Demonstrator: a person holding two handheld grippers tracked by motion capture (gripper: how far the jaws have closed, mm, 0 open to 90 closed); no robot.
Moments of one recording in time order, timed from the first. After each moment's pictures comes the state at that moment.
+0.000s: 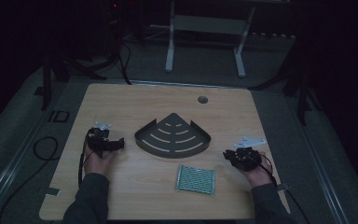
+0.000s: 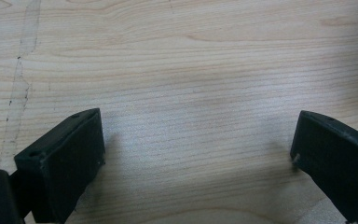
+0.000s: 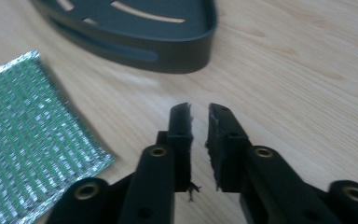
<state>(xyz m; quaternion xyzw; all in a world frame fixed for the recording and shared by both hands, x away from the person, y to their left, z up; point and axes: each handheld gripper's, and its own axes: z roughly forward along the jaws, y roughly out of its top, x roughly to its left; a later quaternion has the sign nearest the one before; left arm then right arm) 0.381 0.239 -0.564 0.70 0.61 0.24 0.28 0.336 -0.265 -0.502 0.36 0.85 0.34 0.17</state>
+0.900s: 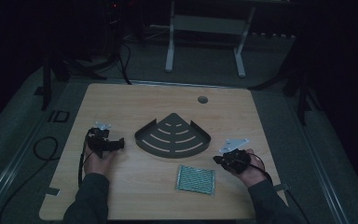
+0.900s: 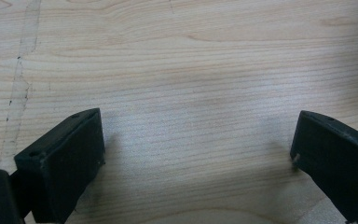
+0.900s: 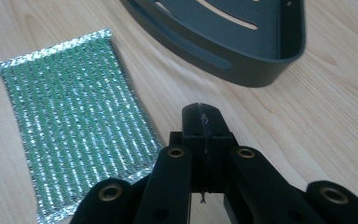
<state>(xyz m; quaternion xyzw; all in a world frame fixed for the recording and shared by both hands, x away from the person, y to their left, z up) 0.381 0.239 -0.564 0.70 0.61 0.24 0.28 0.325 -0.226 -0.488 0.26 0.91 0.29 0.14</state>
